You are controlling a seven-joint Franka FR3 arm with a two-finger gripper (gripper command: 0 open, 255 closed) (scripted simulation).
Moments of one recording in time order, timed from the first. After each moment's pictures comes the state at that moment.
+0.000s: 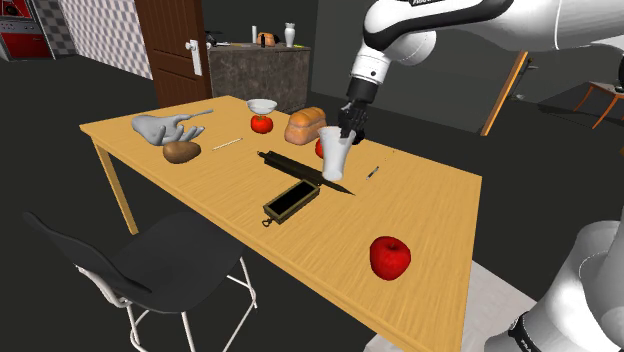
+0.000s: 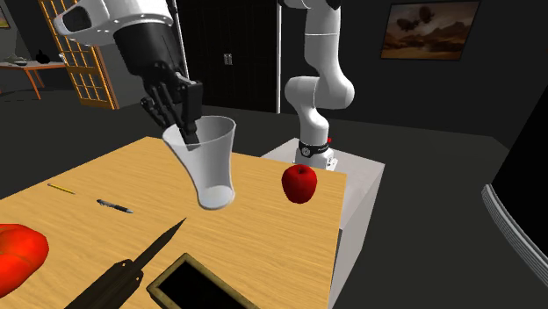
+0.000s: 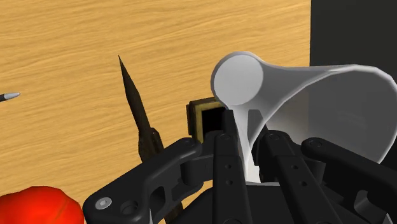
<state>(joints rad) 0.24 0.10 -0.26 -1.74 0.34 1.77 -0.24</state>
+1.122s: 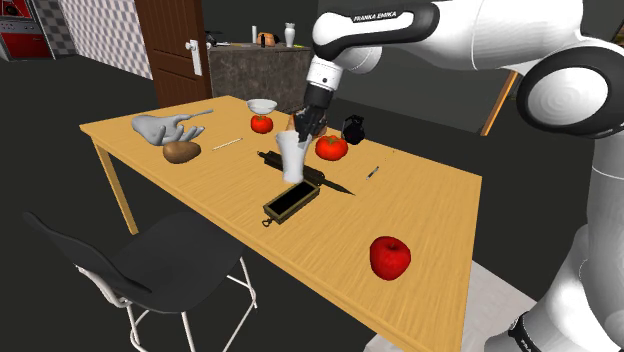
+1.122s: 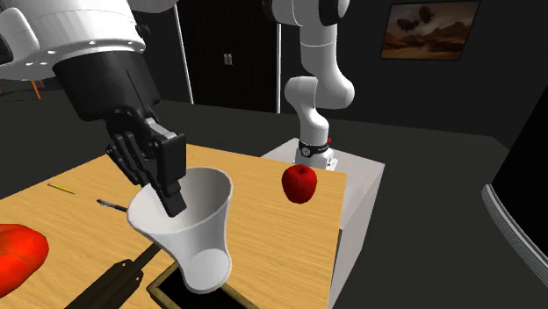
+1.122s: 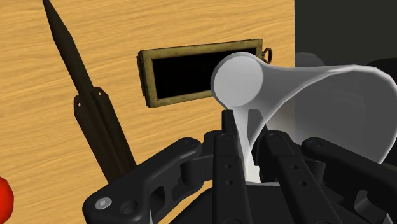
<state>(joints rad) 0.28 0.40 -0.21 -1.40 0.40 1.76 -0.14</state>
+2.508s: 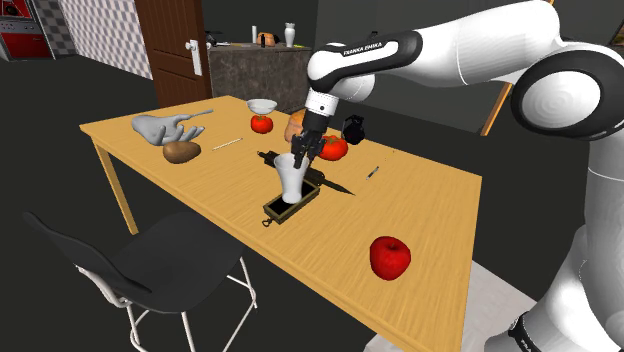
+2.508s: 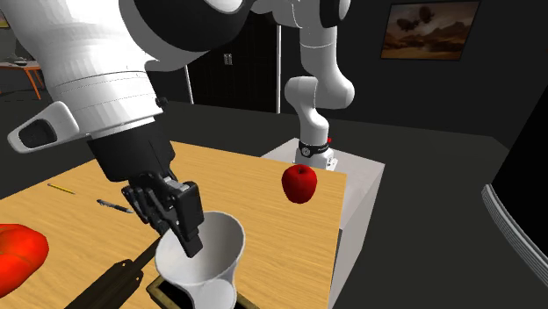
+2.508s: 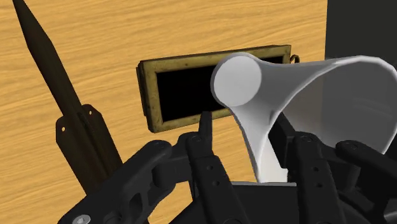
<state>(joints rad) 0.28 0.42 -0.21 -1.55 0.42 1.92 -0.20</state>
